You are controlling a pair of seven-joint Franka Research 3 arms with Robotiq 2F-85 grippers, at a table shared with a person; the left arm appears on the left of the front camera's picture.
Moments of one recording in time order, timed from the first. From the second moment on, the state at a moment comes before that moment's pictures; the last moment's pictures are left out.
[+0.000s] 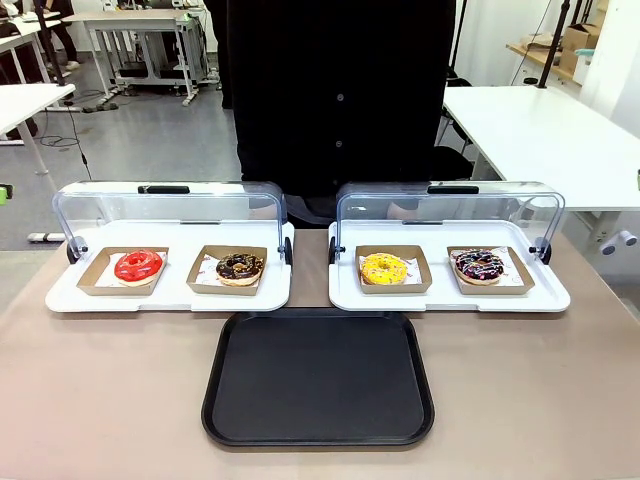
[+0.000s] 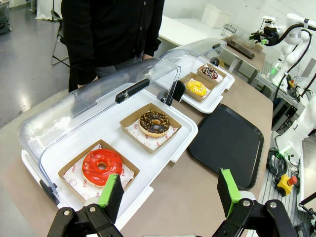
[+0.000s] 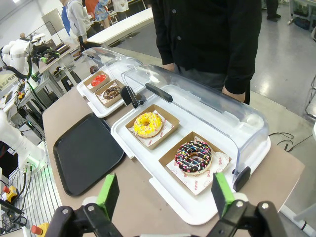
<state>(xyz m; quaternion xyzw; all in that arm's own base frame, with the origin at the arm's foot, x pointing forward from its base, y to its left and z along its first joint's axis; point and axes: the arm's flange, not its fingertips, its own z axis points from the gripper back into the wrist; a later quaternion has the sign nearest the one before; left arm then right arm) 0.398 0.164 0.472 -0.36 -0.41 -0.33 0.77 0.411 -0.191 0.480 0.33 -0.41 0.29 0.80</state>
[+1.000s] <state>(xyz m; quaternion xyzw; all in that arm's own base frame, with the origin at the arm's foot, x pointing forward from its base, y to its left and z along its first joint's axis) 0.398 0.164 0.472 -0.36 -0.41 -0.33 0.77 0.411 -0.191 0.480 0.33 -0.41 0.29 0.80</state>
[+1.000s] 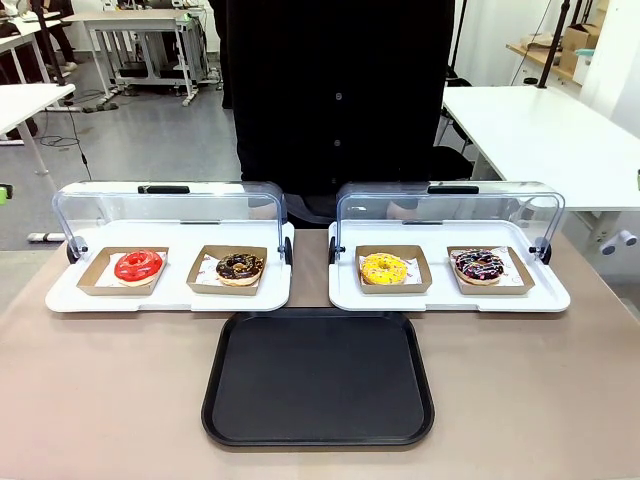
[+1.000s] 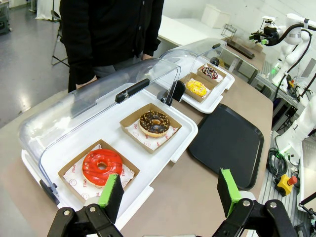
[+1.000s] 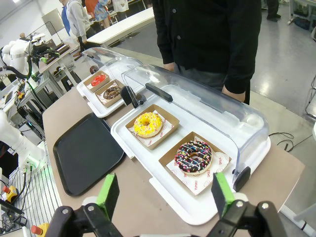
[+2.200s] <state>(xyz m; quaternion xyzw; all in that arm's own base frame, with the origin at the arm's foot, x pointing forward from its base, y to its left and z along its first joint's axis) 0.398 0.164 0.472 -0.36 -0.41 -0.33 0.77 0.411 -0.191 0.480 0.33 -0.41 0.29 0.80</state>
